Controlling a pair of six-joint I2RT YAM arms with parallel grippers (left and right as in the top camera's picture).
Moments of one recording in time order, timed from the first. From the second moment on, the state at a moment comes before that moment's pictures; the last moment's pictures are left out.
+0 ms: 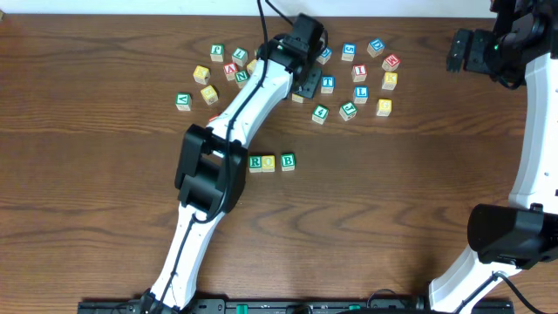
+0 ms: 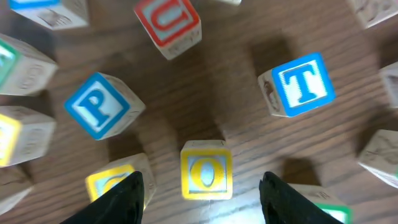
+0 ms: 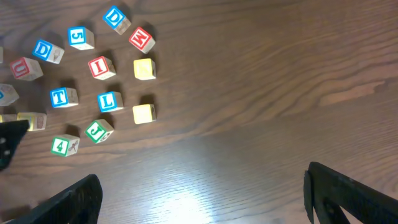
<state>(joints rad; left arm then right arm) -0.49 2.47 2.22 -0.87 -0.03 -0.07 -0.15 1.92 2.24 -1.42 0.00 0.09</state>
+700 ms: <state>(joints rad) -0.49 2.52 2.22 -0.84 -0.03 -0.07 -0.15 1.92 2.24 -1.42 0.00 0.09</state>
